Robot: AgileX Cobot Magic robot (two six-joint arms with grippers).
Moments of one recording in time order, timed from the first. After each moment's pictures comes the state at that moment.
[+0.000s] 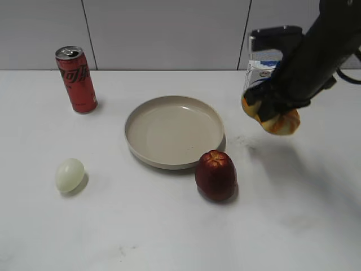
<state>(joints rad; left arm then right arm) -0.05 -0.01 -0.51 -0.03 1.04 0.13 0.40 1.77 -1.27 0.13 0.77 0.00</state>
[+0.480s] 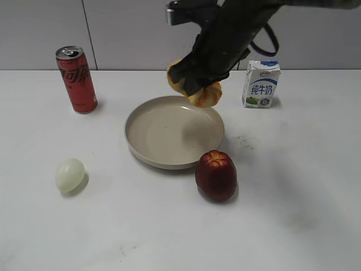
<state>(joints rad) -0.05 -0.01 -0.51 -0.03 1.04 0.13 0.59 2.01 -1.62 0.18 0.77 -0.08</state>
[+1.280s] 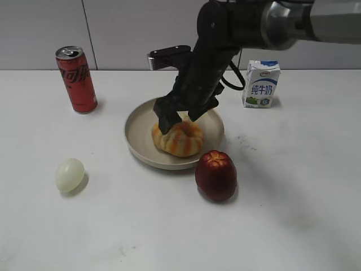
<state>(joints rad) -0.05 -0.01 -0.51 -0.03 1.04 0.13 0.60 2.24 -1.75 0.26 0.84 -0.16</state>
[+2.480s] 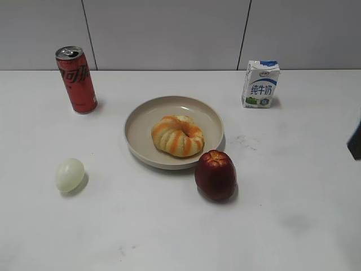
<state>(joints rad) -0.05 -0.01 -0.51 -0.03 1.04 0.13 0.30 1.19 -0.97 0.09 1.09 0.00</state>
